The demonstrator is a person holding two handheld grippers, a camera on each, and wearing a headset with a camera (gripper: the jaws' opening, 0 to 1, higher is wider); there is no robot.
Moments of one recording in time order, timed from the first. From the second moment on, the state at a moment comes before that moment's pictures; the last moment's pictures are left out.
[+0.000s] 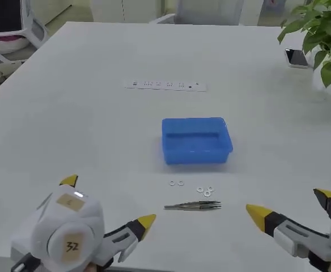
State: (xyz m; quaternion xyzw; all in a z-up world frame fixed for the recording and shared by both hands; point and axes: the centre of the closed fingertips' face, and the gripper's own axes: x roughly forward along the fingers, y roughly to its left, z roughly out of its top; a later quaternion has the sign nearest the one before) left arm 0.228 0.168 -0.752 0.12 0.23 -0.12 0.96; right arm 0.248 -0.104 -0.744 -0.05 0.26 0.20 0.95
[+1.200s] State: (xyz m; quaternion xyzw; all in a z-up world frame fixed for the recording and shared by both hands) left arm 0.226 0.158 -0.753 0.13 0.25 -0.16 0.95; right arm 0.247 -0.102 -0.748 0.00 0.28 0.21 0.94
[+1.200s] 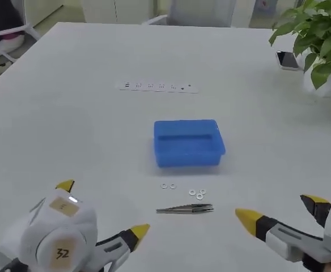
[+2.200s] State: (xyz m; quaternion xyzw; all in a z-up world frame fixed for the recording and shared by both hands) left arm 0.260 0.094 -0.827 0.15 0.39 -0.38 0.83; right arm 0.251 -0.083 -0.756 -0.03 0.32 0.24 0.92
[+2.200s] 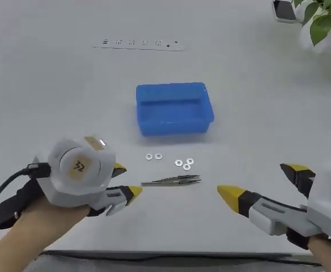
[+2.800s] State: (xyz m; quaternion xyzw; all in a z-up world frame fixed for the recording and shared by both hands) left arm 0.264 0.073 -0.858 0.22 0.40 -0.47 0.76; right arm 0.244 -0.072 -0.759 -0.05 0.33 0.25 0.91
